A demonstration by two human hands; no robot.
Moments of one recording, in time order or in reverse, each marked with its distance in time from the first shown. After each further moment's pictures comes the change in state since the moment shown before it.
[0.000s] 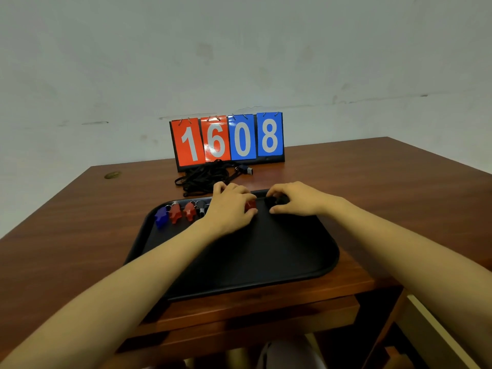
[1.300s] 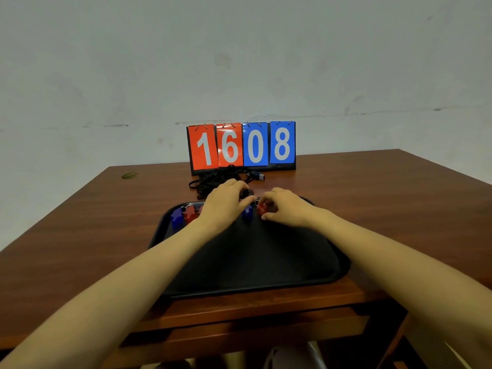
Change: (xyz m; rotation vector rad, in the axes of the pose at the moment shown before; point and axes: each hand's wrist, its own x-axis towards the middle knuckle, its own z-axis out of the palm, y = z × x) left_hand -0.012 -0.025 -0.017 -0.269 0.246 -0.117; right_hand 0.019 -0.043 0.020 -0.026 0.088 -0.046
